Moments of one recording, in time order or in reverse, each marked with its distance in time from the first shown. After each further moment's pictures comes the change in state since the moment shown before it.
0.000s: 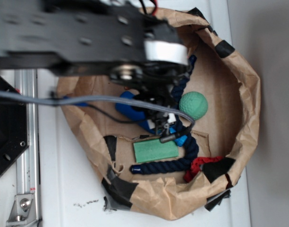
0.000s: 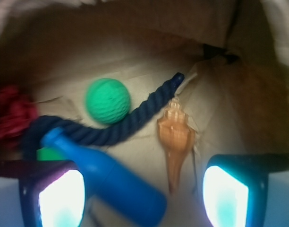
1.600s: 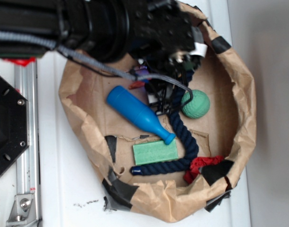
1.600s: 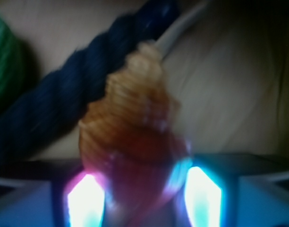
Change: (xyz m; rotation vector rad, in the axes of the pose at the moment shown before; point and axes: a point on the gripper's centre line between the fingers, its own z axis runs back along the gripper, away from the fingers) arm 0.000 0.016 -0.048 0.042 0.209 -0.093
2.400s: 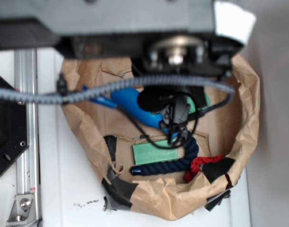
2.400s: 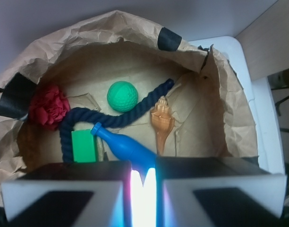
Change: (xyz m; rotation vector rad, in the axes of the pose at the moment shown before) arm -0.020 -0.027 0.139 -0.002 -0.118 0.020
